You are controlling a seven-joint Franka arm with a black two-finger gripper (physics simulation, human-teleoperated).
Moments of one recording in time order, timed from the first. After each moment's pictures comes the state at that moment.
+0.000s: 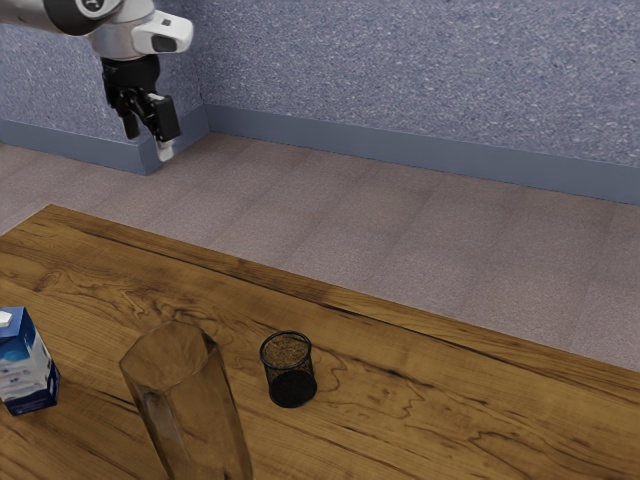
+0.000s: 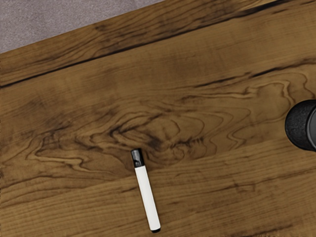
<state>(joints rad) 0.04 0.01 0.01 -1.51 0.12 1.54 0.32</state>
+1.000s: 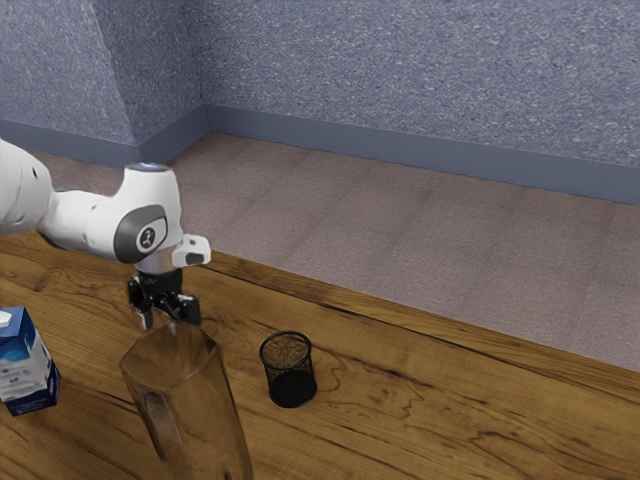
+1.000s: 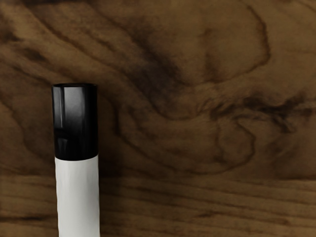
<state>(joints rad) 0.11 0.25 0.07 -2.14 0.07 2.20 0.13</state>
